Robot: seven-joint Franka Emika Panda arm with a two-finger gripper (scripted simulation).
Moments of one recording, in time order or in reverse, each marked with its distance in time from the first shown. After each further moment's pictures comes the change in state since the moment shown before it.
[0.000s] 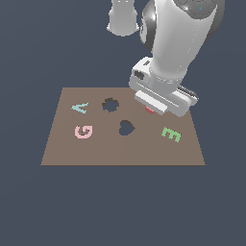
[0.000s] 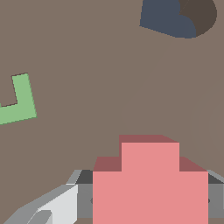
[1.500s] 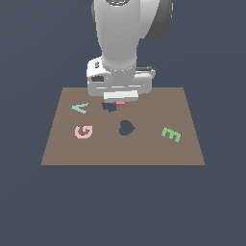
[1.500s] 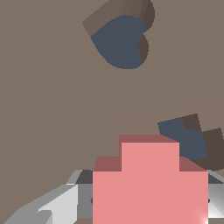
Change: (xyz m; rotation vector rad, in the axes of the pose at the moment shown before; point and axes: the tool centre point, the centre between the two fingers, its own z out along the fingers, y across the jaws) arm 0.053 0.110 -0.005 -0.001 0.000 -0.744
